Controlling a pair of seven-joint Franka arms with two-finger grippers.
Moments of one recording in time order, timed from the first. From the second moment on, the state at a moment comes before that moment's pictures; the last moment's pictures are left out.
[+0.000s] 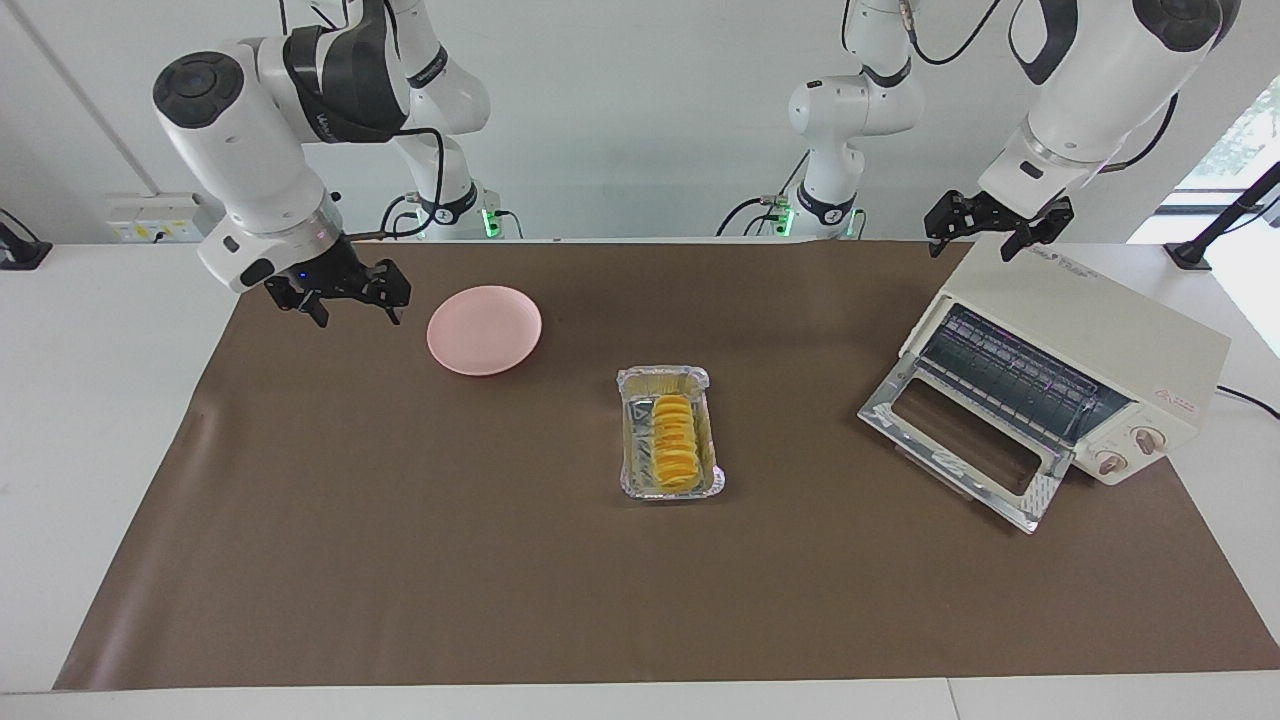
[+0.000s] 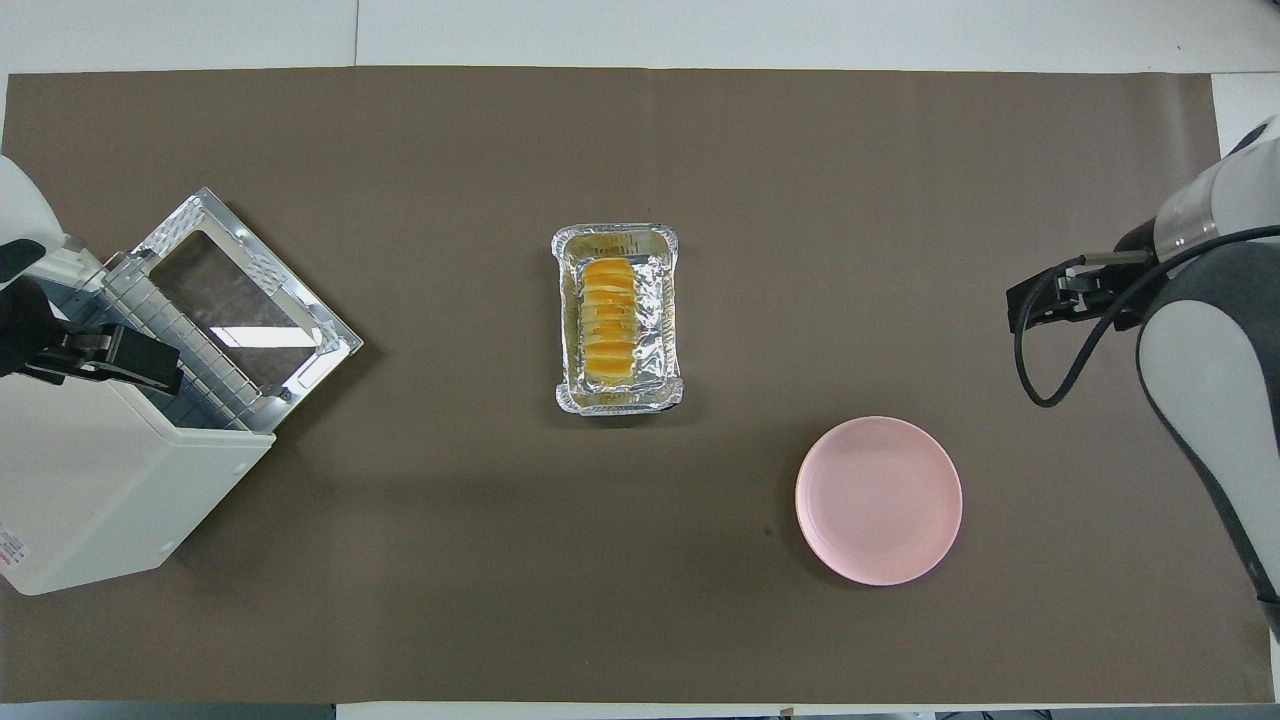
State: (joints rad) left arm -0.01 -0.05 -0.09 -1.64 0.01 1.43 0.07; right arm -0.06 0.02 0.11 -1.74 0.01 1.65 0.05
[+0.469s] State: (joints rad) left arm -0.01 -0.05 -0.09 -1.64 0.01 1.43 0.07; right arm -0.09 -0.02 0.11 -1.76 0.01 1.67 0.05
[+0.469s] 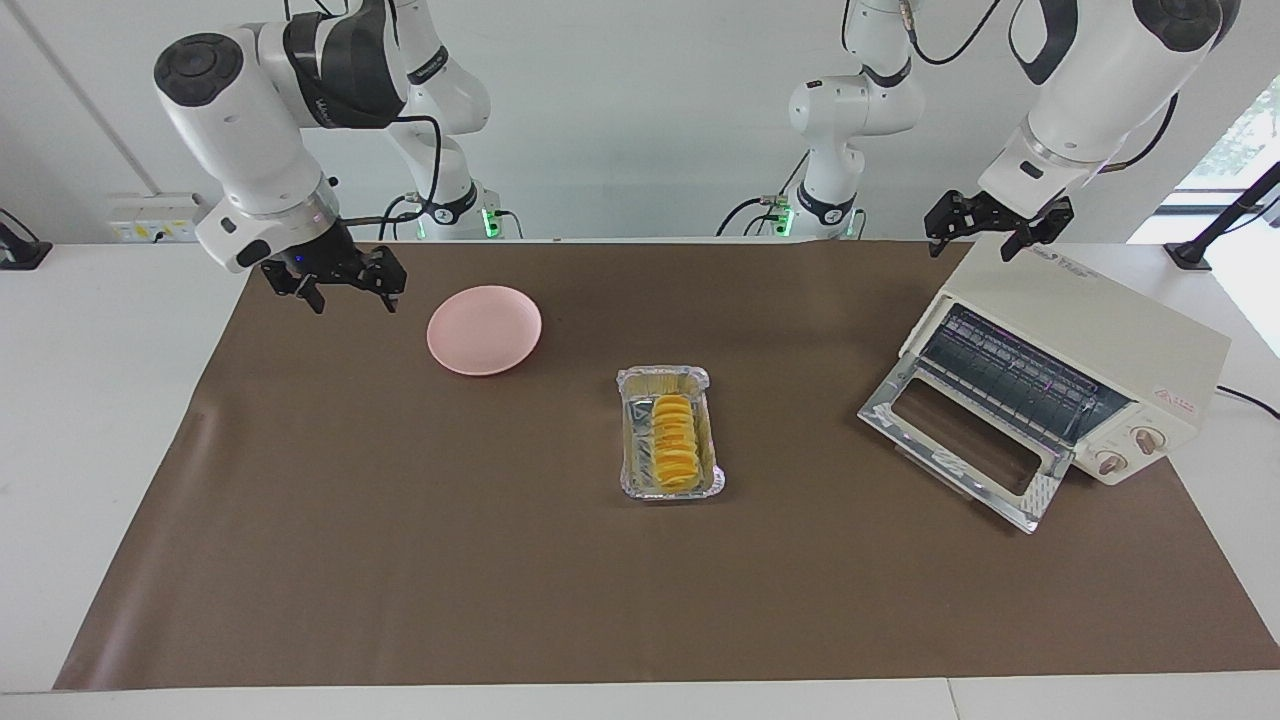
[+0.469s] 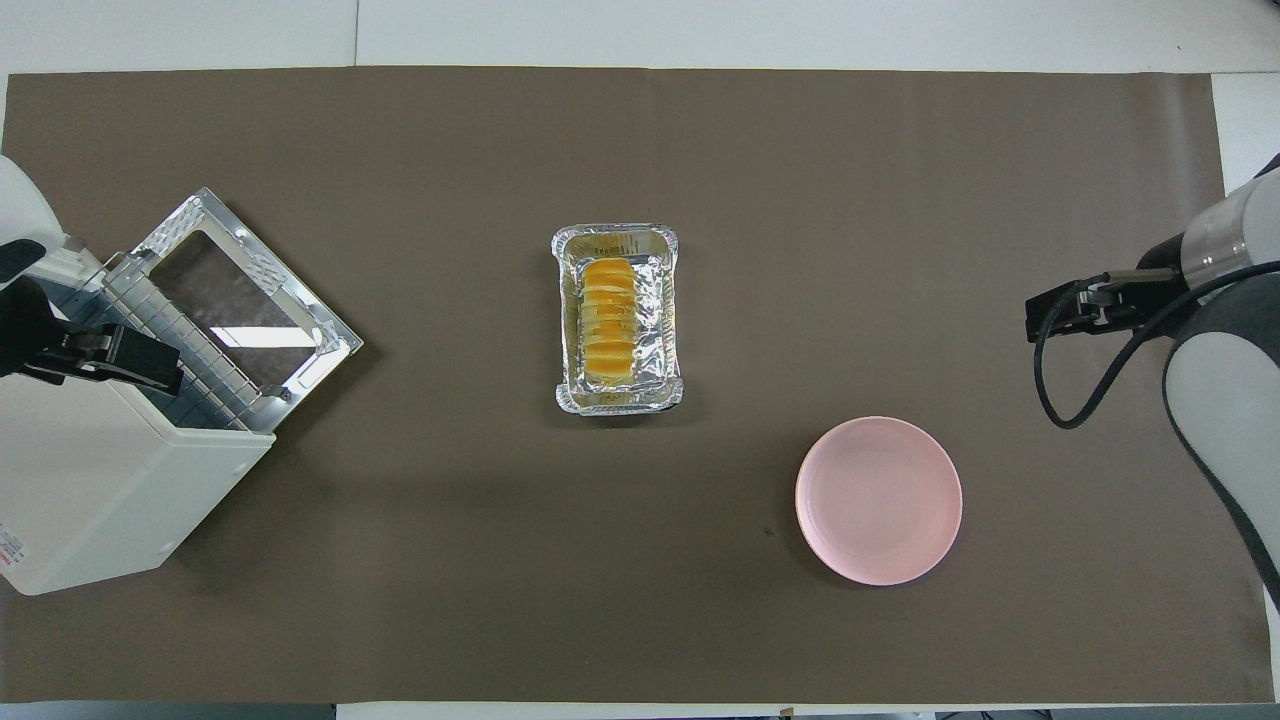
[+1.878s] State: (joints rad) left arm -0.01 -0.06 -0.11 -1.64 0.01 1.43 0.06; right arm -0.12 -0.03 0.11 -1.75 0.01 1.67 0.05
